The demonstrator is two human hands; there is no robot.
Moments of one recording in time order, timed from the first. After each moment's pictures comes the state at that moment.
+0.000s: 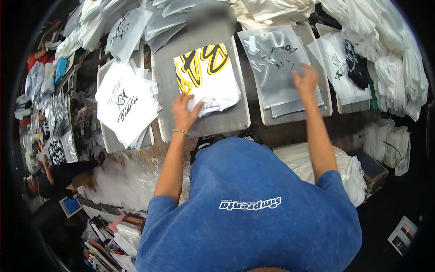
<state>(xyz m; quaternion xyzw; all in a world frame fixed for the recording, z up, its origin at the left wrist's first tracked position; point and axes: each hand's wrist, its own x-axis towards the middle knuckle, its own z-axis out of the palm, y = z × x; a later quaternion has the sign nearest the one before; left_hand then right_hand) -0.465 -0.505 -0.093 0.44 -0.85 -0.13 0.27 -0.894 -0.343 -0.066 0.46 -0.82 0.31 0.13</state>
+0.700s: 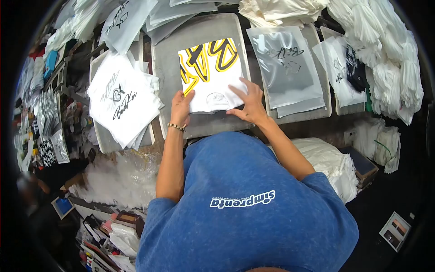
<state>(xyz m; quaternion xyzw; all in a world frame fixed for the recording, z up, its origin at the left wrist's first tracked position) -0.457 -0.539 -0.086 0.48 -0.35 -0.74 0.31 -0.676 -0.393 -0.049 0.63 -0.70 0.31 -0.12</state>
